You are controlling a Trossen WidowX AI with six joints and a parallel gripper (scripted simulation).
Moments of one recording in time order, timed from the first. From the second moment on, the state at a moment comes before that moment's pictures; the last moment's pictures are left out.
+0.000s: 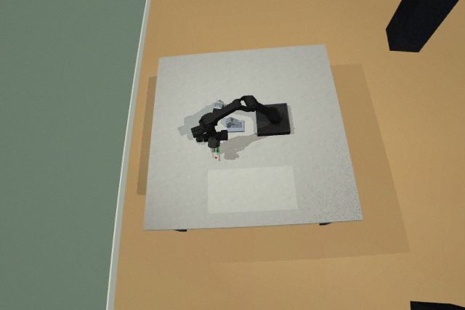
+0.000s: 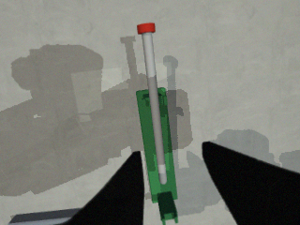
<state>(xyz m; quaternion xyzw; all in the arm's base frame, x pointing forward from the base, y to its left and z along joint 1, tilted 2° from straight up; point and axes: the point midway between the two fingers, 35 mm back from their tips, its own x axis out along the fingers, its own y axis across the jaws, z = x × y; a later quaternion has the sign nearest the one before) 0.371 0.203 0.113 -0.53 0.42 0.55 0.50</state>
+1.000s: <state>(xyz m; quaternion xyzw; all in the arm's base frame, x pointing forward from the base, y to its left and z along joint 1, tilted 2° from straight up) 0.374 0.202 0.053 -0.53 0.42 0.55 0.50</state>
